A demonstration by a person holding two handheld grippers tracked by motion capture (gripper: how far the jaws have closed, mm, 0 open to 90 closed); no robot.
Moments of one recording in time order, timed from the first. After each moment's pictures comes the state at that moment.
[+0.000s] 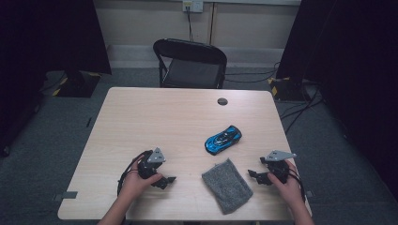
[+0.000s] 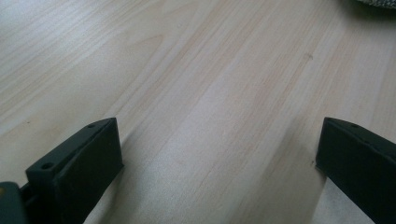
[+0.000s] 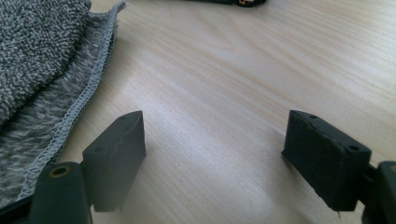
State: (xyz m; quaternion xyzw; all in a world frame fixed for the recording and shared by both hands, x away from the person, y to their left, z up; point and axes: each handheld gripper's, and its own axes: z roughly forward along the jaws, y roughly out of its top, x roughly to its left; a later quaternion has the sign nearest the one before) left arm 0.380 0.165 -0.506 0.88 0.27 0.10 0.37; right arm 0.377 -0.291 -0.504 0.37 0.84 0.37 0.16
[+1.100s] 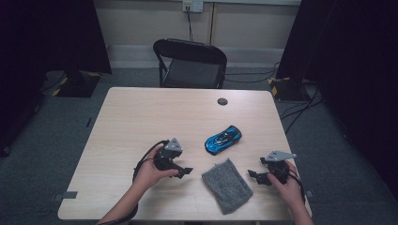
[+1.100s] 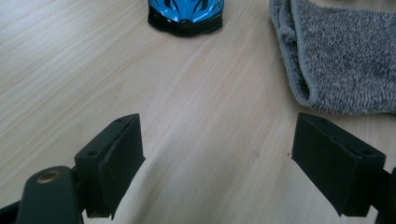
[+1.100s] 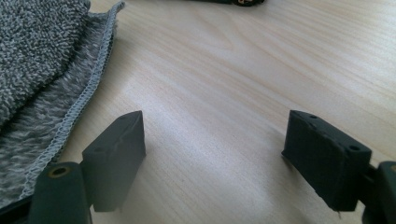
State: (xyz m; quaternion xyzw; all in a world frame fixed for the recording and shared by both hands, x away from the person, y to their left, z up) left arm 0.402 0.109 -0.470 0.88 0.27 0.05 0.38; right arm 0.376 -0.291 -0.504 0.37 0.84 0.37 0.16
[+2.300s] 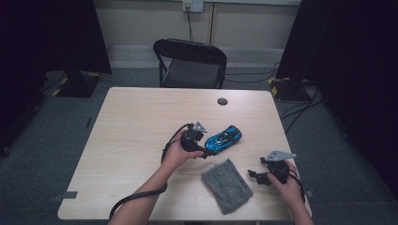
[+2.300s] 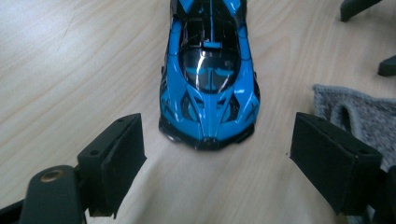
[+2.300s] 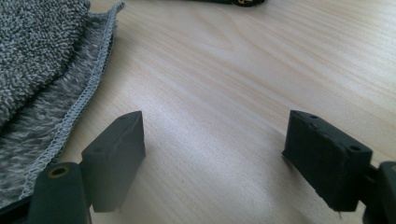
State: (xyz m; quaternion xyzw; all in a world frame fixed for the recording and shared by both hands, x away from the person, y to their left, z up) left arm 0.468 0.035 -0.469 0.88 0.28 0.06 0.38; right arm 0.376 -0.290 -0.504 0.38 0.84 0.37 0.16
